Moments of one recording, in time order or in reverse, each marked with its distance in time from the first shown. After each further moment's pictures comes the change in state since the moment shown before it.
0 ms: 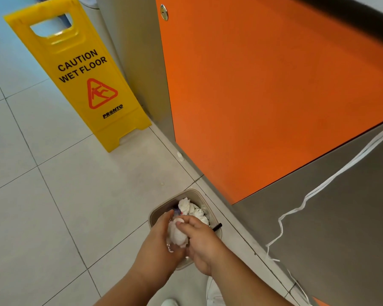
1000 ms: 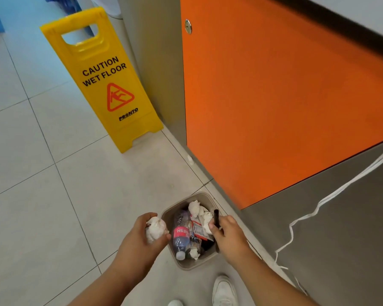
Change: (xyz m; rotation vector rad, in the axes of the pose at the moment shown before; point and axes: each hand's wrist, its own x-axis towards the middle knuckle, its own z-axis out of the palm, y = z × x) left_hand -0.013 -0.019 -0.056 -0.036 0.137 -0.135; right_hand 0.010 0.000 -0.056 -1.100 0.309 -0.427
